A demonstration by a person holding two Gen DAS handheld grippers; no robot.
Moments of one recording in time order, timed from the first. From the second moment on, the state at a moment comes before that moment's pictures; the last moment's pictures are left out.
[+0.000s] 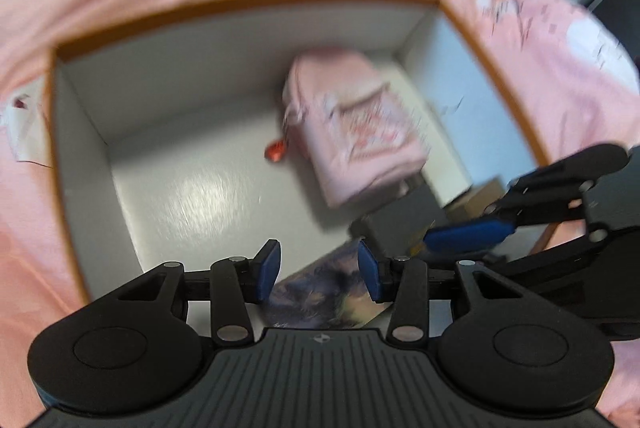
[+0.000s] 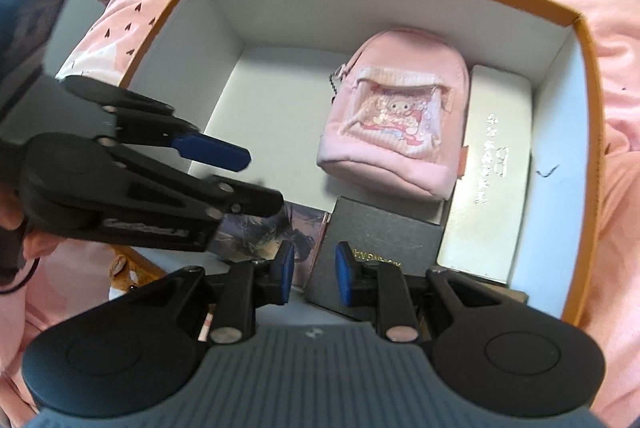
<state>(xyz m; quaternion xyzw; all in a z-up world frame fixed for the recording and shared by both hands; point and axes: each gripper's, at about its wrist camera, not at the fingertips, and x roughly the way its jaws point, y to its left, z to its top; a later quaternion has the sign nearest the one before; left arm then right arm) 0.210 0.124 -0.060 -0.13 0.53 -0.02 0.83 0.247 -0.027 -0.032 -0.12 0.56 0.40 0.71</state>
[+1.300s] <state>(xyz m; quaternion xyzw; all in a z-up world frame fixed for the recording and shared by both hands) 0.039 0.083 -0.052 -0.17 0.48 0.01 0.86 0.099 -0.094 -0.024 -0.03 0.46 0.33 0.82</state>
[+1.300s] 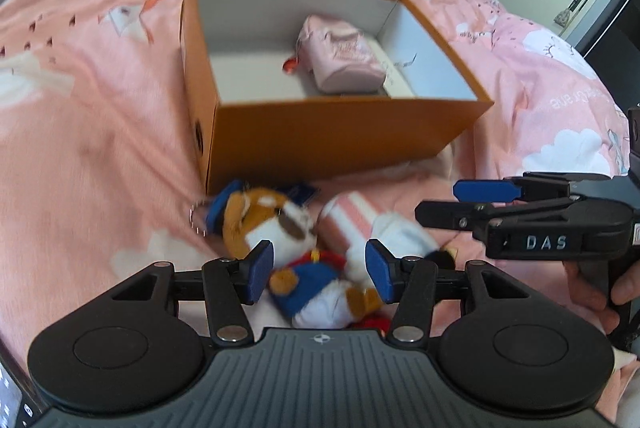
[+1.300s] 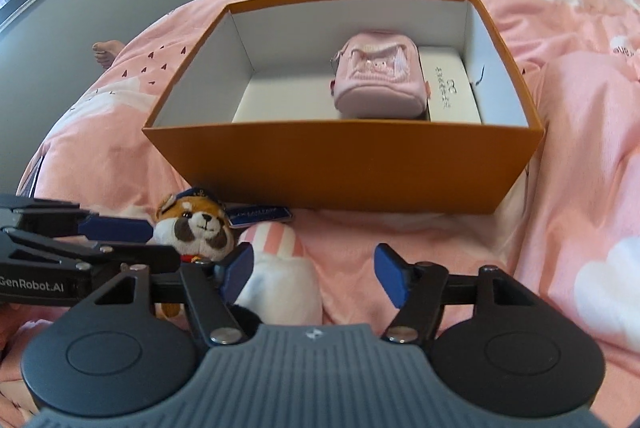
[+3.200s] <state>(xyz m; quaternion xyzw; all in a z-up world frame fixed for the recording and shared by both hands) 0.064 0.084 0.016 -0.19 0.44 -0.01 0.88 0.128 -0.119 0.027 0.07 0.46 0.40 0.79</state>
